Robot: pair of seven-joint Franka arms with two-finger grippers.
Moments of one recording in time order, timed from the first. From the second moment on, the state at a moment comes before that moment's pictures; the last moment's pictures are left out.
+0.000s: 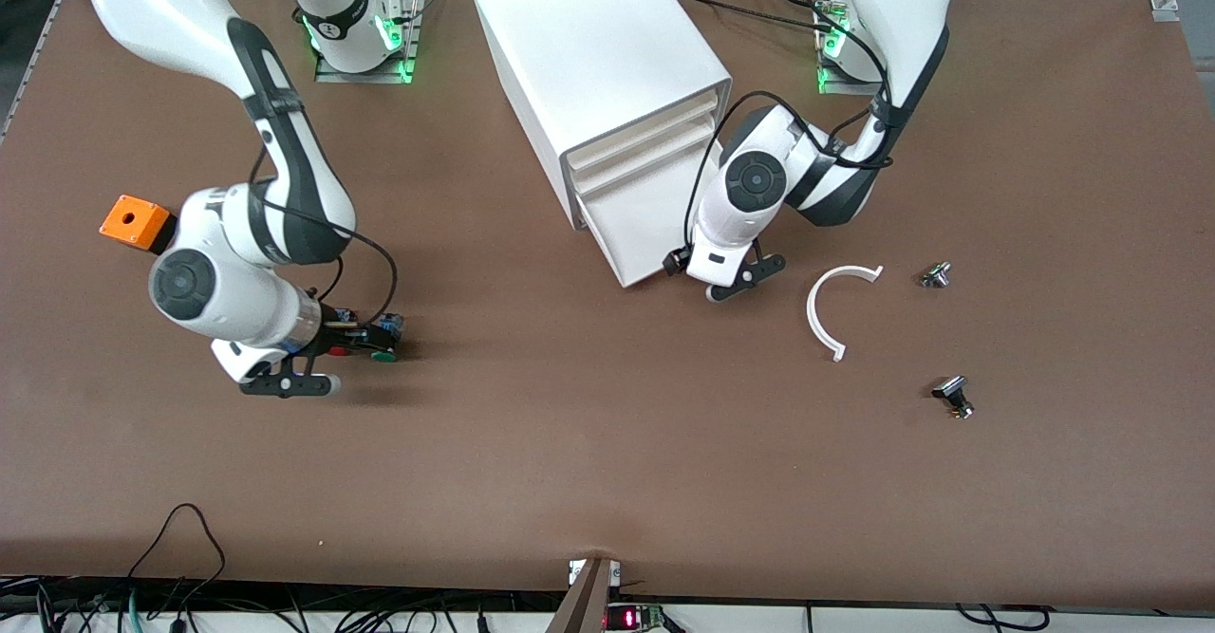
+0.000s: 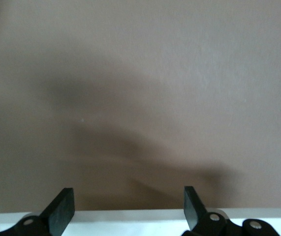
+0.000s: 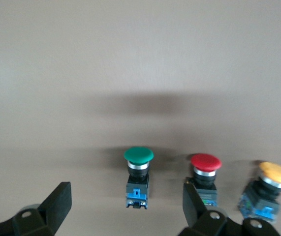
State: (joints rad) left arm -0.37 0.49 -0.27 -1.92 -0.02 2.32 -1.09; right arm 0.20 0.52 -0.03 -1.62 0.11 2.17 0.13
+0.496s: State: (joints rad) left arm -0.37 0.49 -0.33 -1.94 -0.06 2.29 -1.11; right arm 0.20 0.30 -0.06 -1.62 0.11 2.07 0.06
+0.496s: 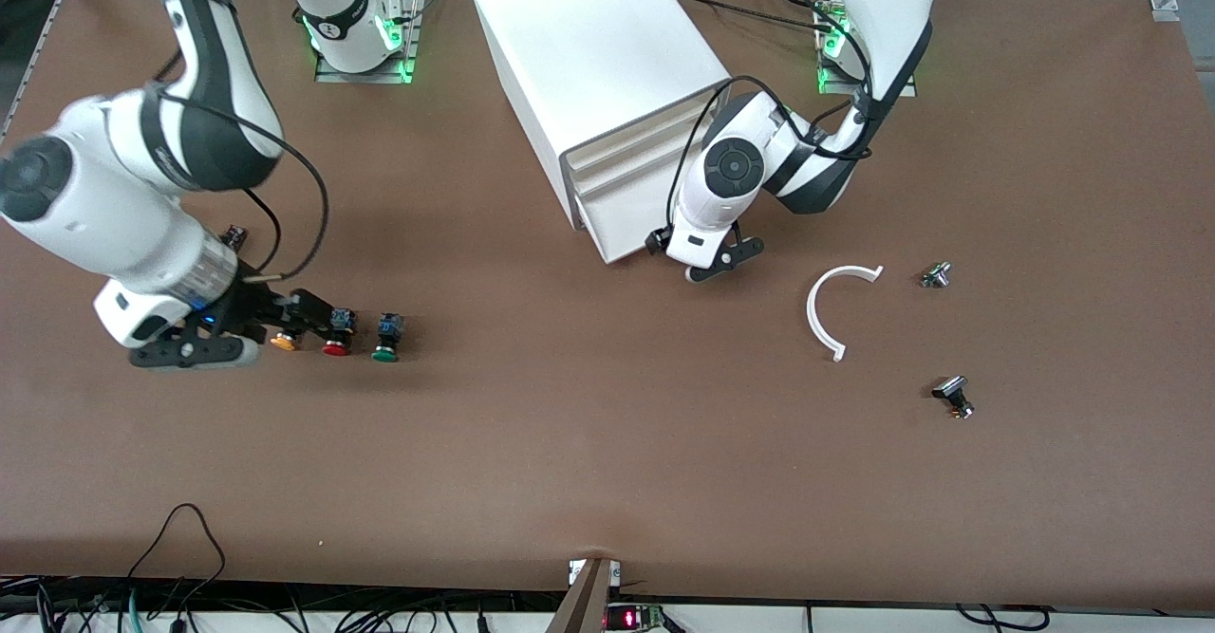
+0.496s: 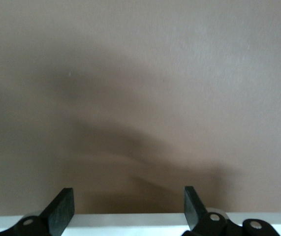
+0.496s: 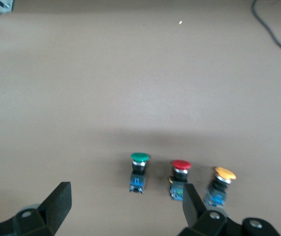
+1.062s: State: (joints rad) left arm -0.37 0.49 -0.39 -1.95 -0.13 2.25 -1.12; right arm 0.09 0.09 0.03 -1.62 -0.01 1.75 0.16
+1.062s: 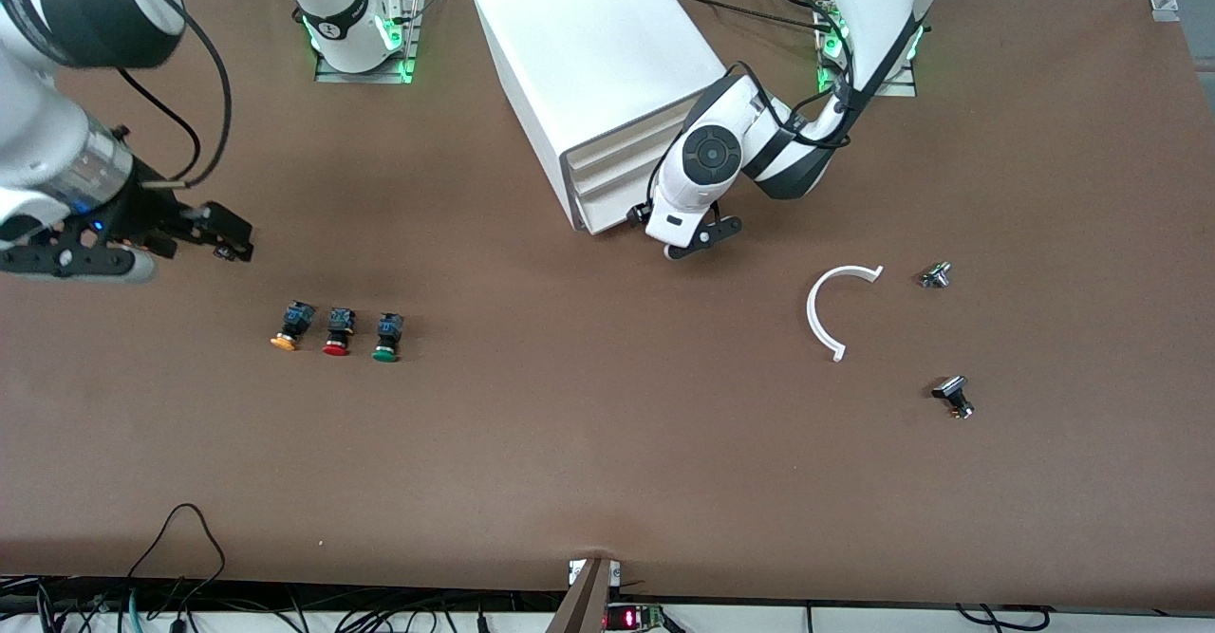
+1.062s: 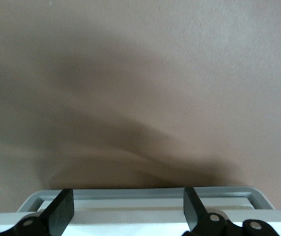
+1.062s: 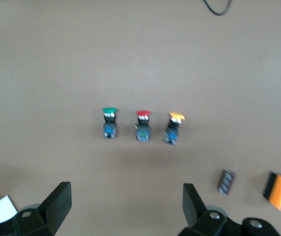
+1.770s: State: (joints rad) left arm -0.37 0.49 -0.42 -1.96 -0.20 2.22 -1.12; right arm 0.04 -0.06 0.08 -1.63 -0.02 1.61 0.17
